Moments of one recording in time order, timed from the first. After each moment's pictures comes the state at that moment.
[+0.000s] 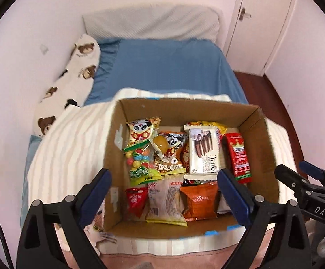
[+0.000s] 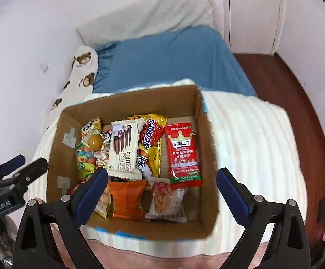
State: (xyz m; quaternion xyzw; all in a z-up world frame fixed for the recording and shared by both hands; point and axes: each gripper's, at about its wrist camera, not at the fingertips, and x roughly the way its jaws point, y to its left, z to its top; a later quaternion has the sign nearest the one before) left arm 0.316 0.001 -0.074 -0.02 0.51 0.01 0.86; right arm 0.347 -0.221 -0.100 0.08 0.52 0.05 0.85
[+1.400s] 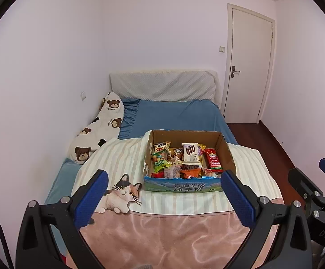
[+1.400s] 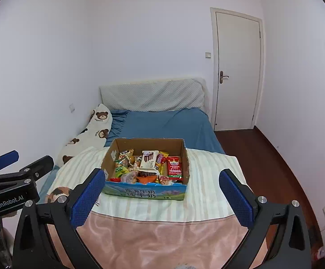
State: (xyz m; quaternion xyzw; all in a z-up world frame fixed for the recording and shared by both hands) left arm 0.022 -0.013 0.074 0.00 0.32 0.04 0.95; right arm 0.001 -0.200 0.097 0.01 0.28 0.03 0.96
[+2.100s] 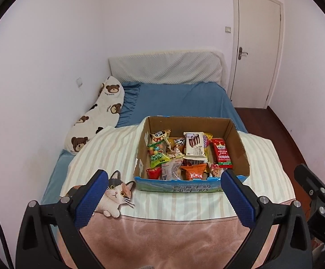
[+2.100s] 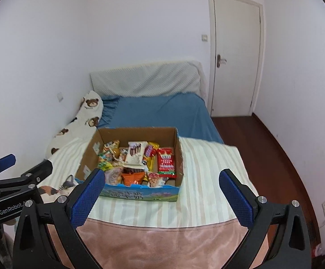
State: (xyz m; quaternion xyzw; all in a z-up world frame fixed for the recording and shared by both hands) left arm 0.114 -0.032 0.016 0.01 0.38 0.06 0.92; right arm 0.098 -0.222 0.041 0.01 0.34 0.02 0.94
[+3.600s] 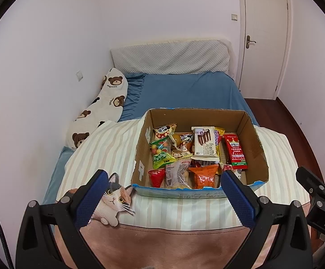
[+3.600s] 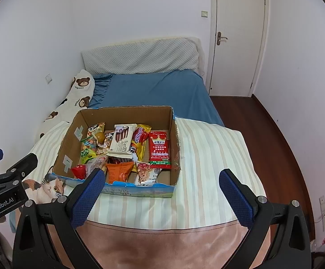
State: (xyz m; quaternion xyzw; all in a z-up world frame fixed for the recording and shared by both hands) left arm 0.171 -0.028 -0.021 0.02 0.40 0.07 0.91; right arm 0.170 -0.232 -0.012 0.01 0.40 0.00 0.91
